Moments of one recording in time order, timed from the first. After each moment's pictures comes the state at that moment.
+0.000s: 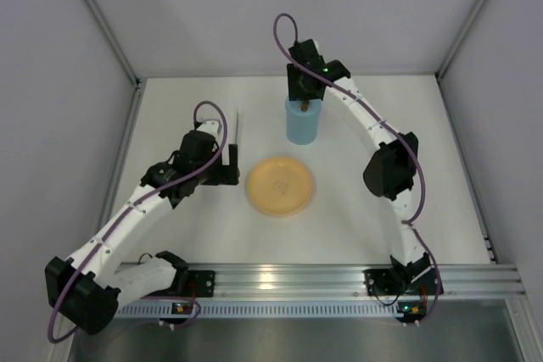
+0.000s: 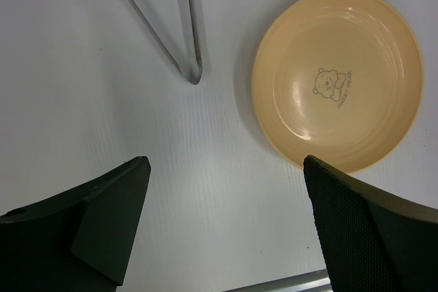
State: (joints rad) left arm -0.50 1.06 0.94 -0.66 -0.15 -0.37; right arm 0.55 2.22 2.32 -0.90 0.26 0.33
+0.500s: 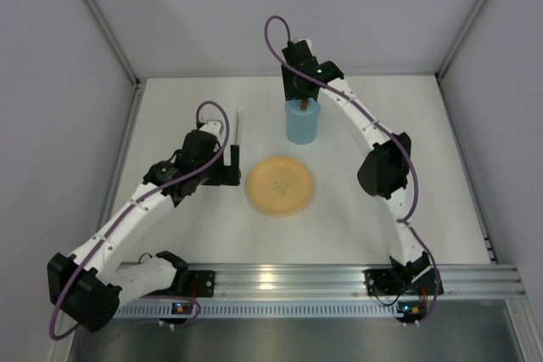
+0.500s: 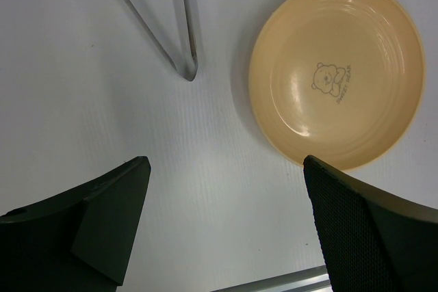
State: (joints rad) left arm -0.50 1.08 0.94 -0.66 -0.13 -0.37; right arm 0.58 2.29 2.40 -0.91 0.33 0.27
